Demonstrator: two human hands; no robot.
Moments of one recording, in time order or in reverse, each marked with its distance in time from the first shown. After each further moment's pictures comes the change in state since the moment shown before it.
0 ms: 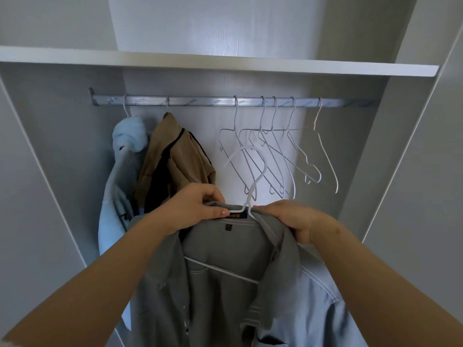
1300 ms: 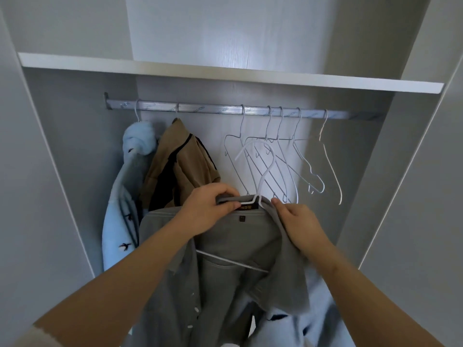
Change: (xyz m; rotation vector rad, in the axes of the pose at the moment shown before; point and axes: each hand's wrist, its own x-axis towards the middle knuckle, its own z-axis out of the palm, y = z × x) left_hand 0.006 0.012 0.022 0.140 0.264 0.134; right_hand -0.012 0.013 0.001 -0.487 0.511 -0.473
